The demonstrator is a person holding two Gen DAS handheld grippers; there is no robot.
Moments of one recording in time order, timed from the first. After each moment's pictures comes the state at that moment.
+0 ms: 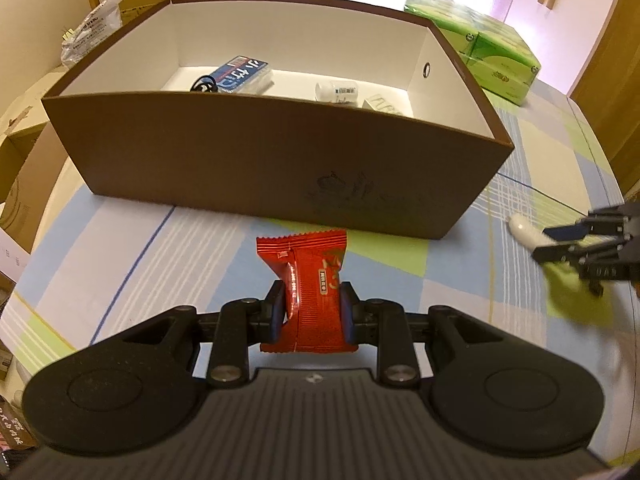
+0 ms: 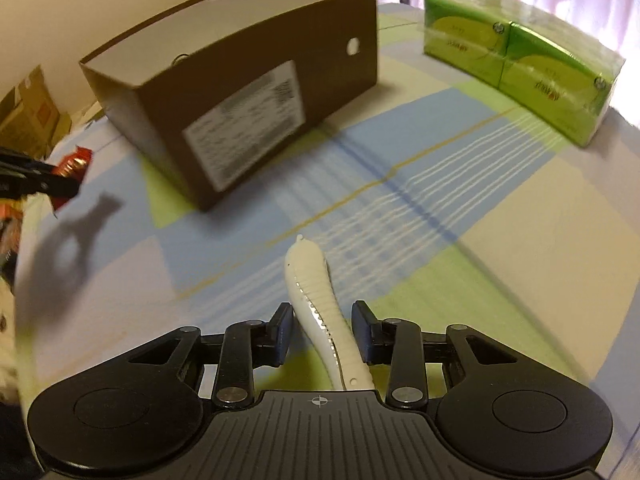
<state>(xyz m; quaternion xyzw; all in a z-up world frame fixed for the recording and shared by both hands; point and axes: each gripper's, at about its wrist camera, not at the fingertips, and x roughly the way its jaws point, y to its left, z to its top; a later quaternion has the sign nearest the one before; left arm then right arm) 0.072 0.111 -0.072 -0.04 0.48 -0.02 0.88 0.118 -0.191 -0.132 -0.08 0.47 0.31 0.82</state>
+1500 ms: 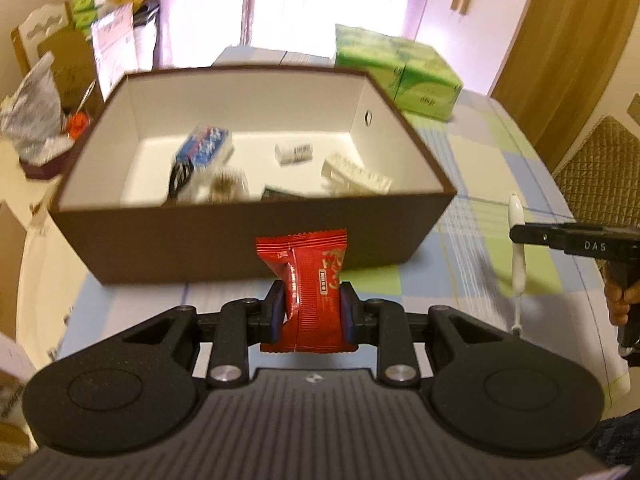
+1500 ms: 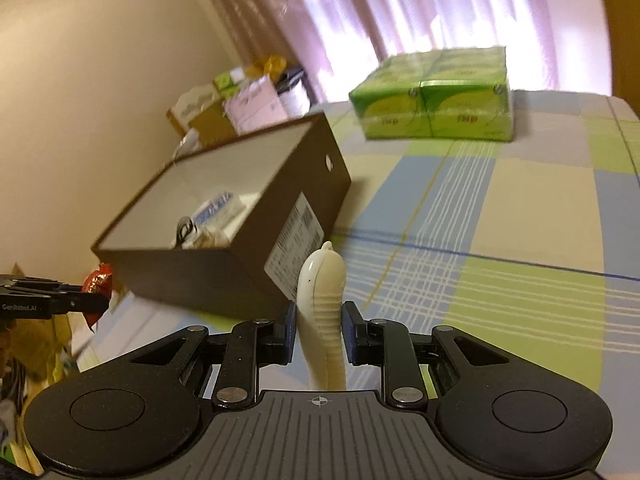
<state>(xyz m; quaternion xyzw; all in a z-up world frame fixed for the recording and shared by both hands) 0.076 0.165 -0.008 0.00 0.43 -0.15 0.89 0.049 -0.173 -0.057 0.15 0.36 0.18 0.90</state>
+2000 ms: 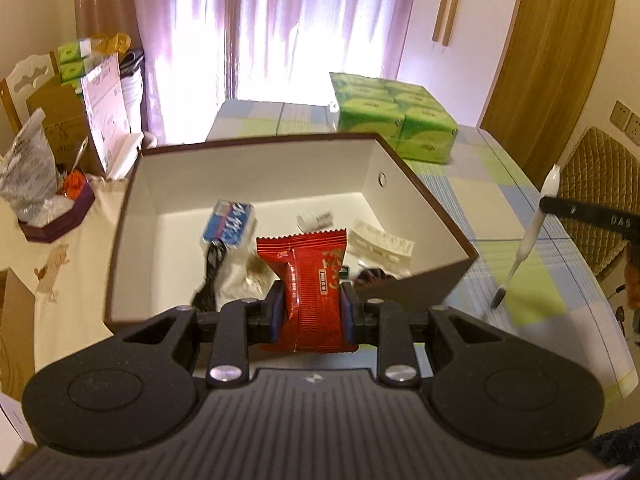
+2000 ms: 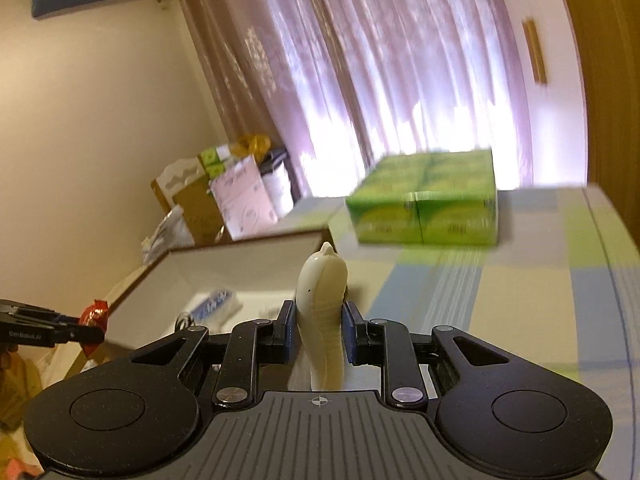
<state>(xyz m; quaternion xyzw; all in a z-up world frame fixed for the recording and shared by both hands) 0.115 0.208 0.030 0.02 0.38 -0.18 0.91 0.055 -0.146 0.015 0.12 0.25 0.13 0.95</state>
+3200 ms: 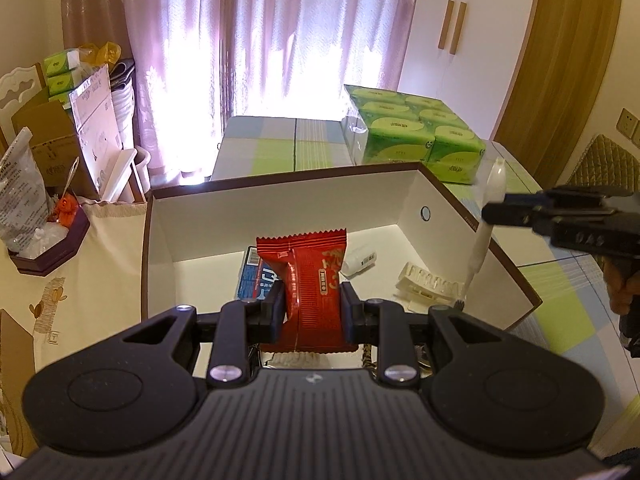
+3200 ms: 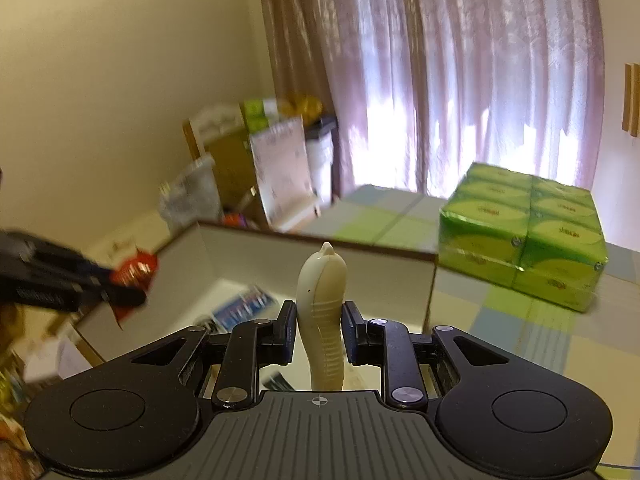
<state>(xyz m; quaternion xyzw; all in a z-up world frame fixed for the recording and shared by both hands) 0.199 0.242 0.020 0.03 0.37 -0.21 0.90 0.163 -0.020 -0.011 0.00 0.30 0.18 0.94</state>
